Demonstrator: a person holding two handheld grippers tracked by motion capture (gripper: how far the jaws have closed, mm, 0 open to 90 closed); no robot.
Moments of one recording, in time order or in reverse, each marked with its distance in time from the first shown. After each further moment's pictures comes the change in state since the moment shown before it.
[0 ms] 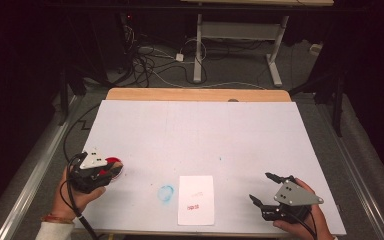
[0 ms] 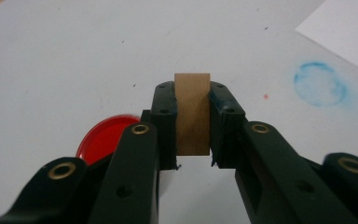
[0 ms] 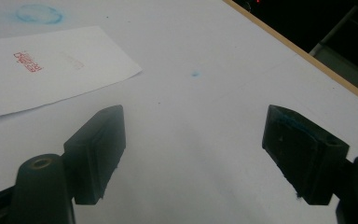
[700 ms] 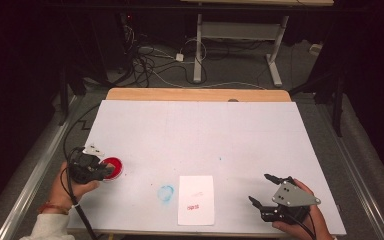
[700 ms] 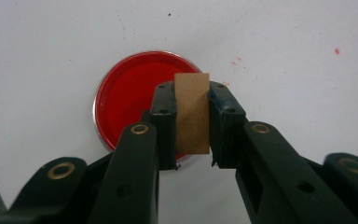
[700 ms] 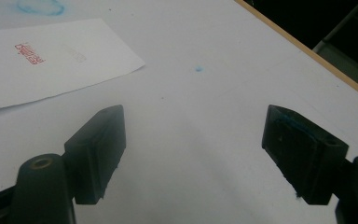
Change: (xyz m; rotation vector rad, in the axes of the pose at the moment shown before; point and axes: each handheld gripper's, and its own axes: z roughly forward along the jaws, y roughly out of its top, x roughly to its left) left arm 0.036 -0.005 0.028 0.216 -0.047 -0.103; right arm 0.003 -0.001 0.002 0.018 0.004 -0.014
